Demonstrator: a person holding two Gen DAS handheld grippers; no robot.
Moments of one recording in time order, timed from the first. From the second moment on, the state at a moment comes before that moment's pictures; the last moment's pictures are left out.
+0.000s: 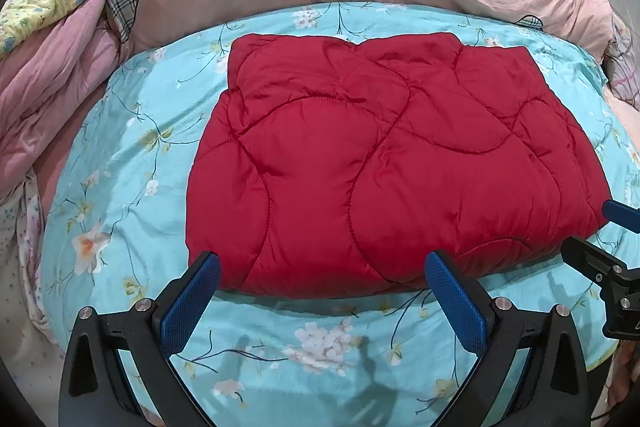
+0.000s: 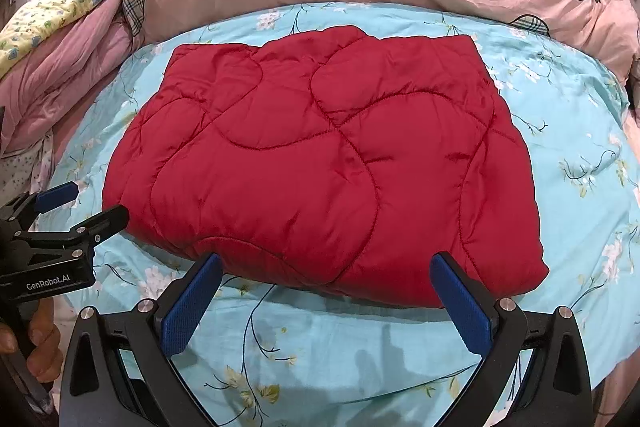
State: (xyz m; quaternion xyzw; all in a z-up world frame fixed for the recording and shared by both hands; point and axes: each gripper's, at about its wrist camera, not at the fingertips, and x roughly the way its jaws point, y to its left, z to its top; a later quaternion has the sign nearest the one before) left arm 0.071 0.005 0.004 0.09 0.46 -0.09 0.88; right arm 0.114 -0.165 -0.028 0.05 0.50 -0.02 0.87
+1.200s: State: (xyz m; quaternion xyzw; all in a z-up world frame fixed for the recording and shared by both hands) left arm 0.072 0.003 0.004 0.09 0.47 -0.10 0.87; right arm 0.114 -0.164 -0.027 0.06 0.50 -0.02 0.87
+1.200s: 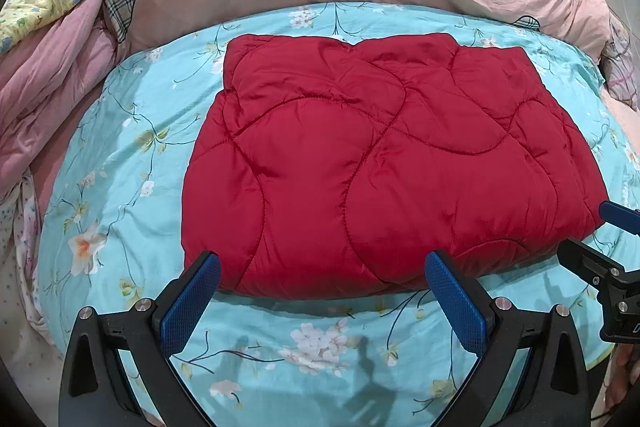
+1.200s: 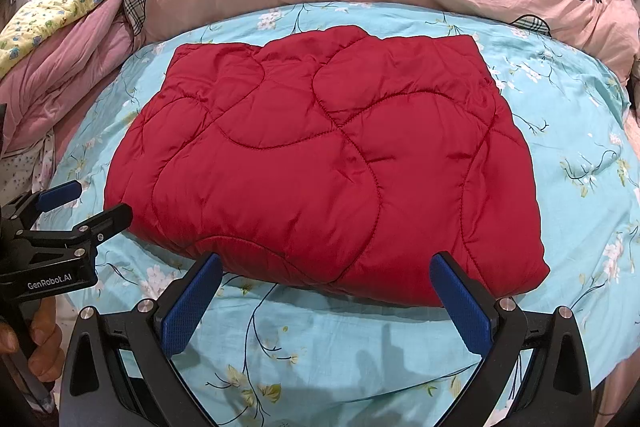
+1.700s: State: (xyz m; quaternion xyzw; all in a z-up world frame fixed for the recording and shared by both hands) left arm 0.072 0.001 0.003 0.09 0.47 -0.10 0.87; right arm 0.114 -0.164 -0.027 0.06 0.50 -0.02 0.87
